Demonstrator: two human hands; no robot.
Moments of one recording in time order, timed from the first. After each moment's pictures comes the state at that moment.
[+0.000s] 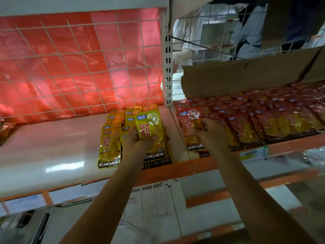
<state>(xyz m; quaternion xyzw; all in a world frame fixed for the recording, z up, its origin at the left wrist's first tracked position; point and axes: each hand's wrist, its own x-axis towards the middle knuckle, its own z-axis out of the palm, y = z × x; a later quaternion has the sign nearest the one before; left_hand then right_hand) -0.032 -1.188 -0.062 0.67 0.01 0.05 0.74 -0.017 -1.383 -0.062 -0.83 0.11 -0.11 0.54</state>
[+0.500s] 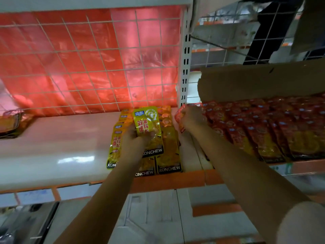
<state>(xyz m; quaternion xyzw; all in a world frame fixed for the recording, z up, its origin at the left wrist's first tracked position) -0.008 -1.167 -0.060 0.68 0.04 0.11 0.72 0.094 -1.328 -0.053 -0.98 0.03 -0.07 0.20</state>
